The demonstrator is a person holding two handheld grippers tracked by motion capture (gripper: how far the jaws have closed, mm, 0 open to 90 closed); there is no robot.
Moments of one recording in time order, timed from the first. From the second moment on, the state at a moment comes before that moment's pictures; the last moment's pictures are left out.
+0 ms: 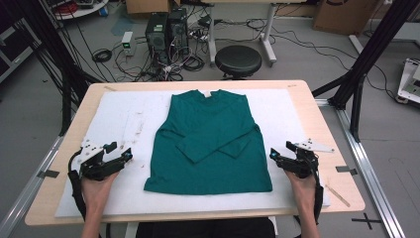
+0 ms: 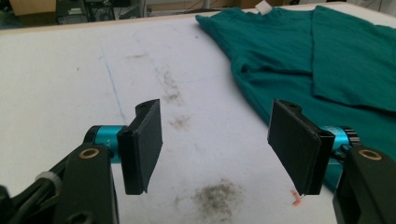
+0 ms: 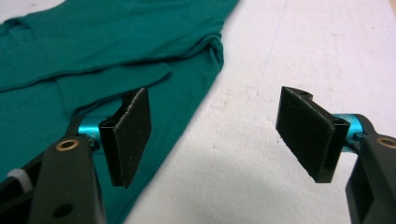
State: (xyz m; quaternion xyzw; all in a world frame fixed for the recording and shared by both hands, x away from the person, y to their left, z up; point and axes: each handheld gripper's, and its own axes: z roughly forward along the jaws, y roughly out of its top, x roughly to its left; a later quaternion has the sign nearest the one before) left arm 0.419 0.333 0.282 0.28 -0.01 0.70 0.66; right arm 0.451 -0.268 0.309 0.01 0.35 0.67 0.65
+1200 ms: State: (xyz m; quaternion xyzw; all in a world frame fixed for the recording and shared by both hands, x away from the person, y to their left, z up) left arm 0.440 0.255 0.303 0.41 0.07 0.70 0.59; right arm 0.456 -0.247 0.315 0.04 0.42 0.62 0.66
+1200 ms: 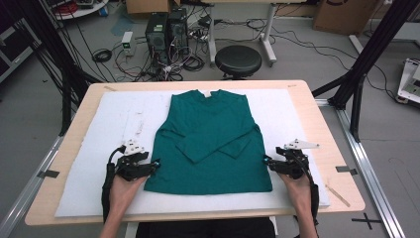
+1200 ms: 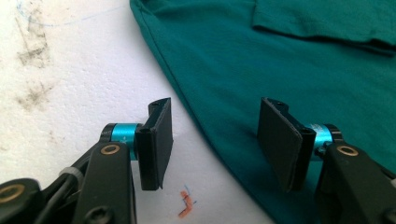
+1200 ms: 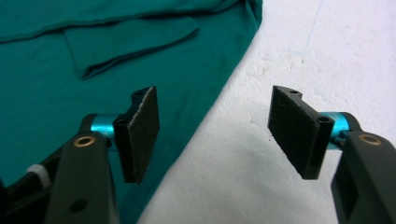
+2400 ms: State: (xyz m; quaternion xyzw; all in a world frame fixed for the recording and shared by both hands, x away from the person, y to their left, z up) left arm 0.435 0.266 0.273 0.44 0.02 0.68 0.59; right arm 0.457 -0.244 0.299 0.00 0.50 0.59 0.63
